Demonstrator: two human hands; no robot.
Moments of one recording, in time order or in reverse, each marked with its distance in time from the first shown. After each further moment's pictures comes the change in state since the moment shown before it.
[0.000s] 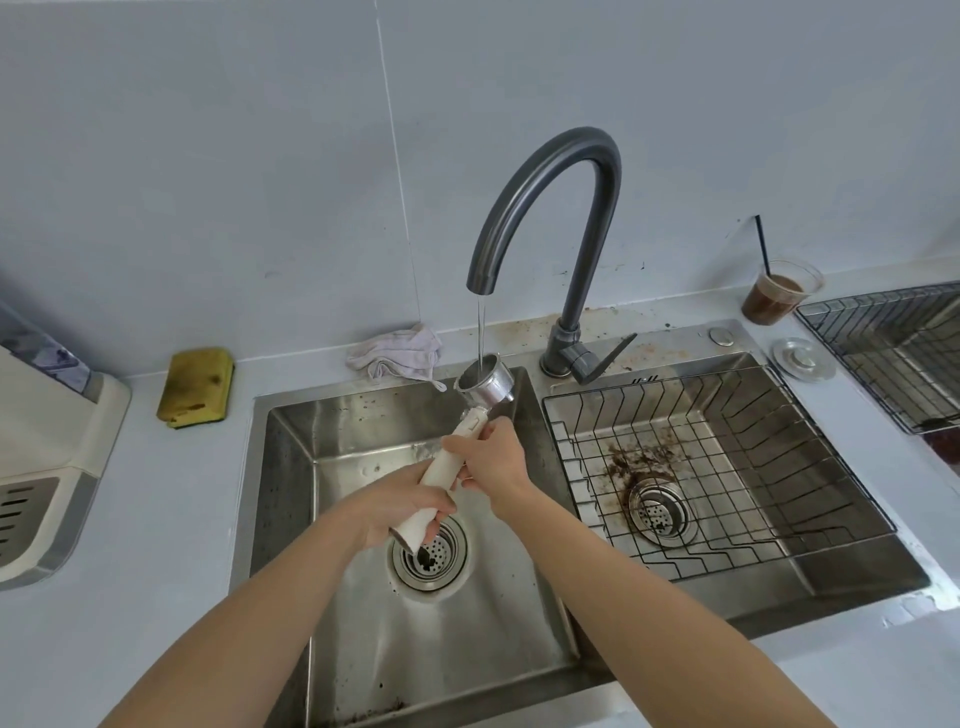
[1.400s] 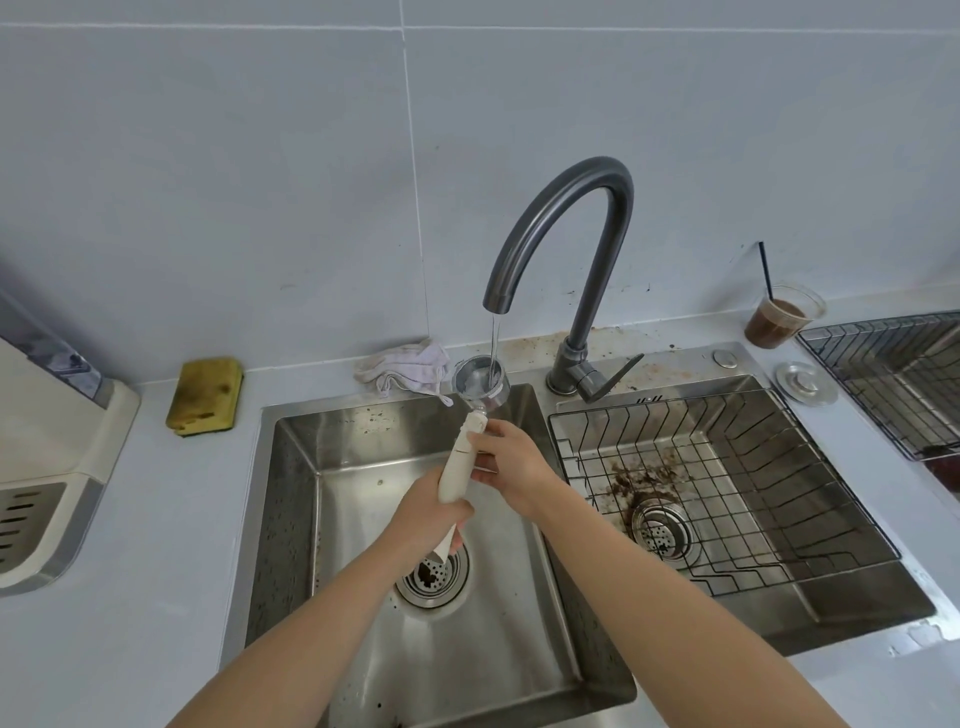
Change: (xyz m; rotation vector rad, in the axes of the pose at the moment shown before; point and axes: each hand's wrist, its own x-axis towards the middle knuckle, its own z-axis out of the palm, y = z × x) left_hand 0.007 -0.008 0.025 0.123 0.287 0.259; right_hand 0.019 -0.004 -0.013 0.261 -0.268 0.027
